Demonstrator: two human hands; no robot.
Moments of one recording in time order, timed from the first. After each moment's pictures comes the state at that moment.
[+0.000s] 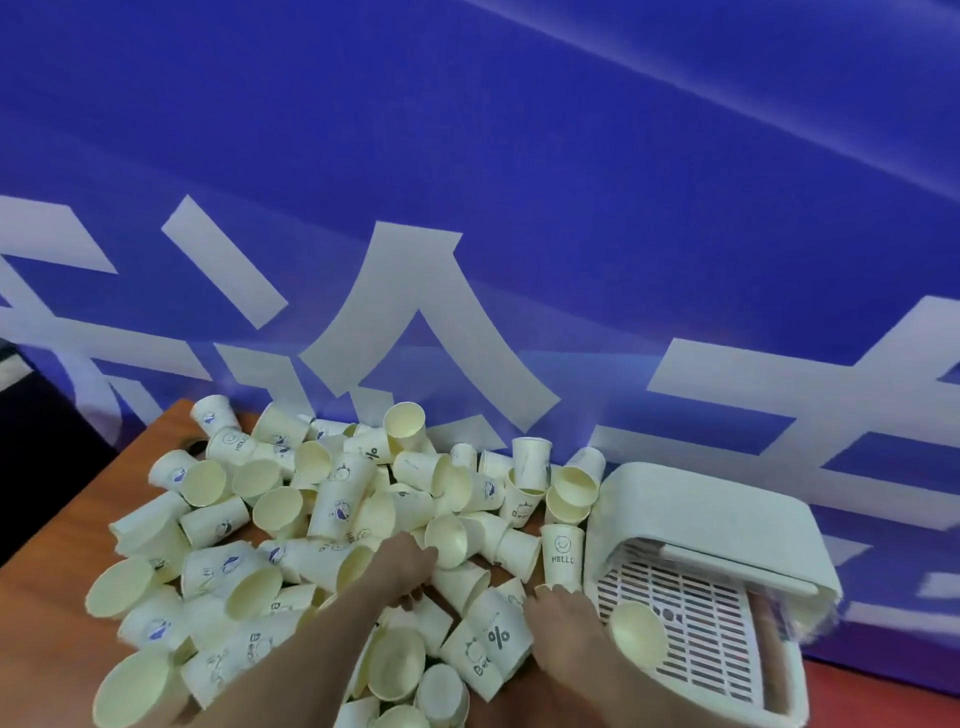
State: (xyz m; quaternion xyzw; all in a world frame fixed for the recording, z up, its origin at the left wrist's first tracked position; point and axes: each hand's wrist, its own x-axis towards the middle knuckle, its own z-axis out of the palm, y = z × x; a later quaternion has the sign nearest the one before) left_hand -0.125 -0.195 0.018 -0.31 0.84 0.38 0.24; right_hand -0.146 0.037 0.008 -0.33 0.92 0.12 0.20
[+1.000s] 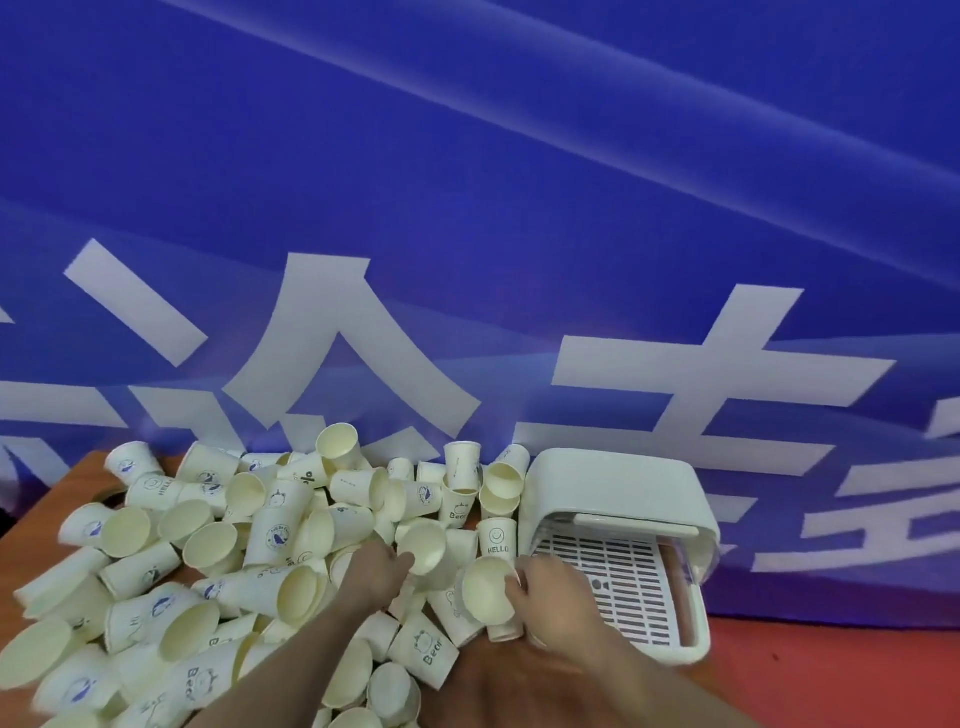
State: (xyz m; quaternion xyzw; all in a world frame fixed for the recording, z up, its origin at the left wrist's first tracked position) left_hand -0.116 -0.146 0.034 -0.24 0.86 0.43 0.12; right_hand -0.128 0.097 0.073 -0.17 0.97 -0.14 0.11
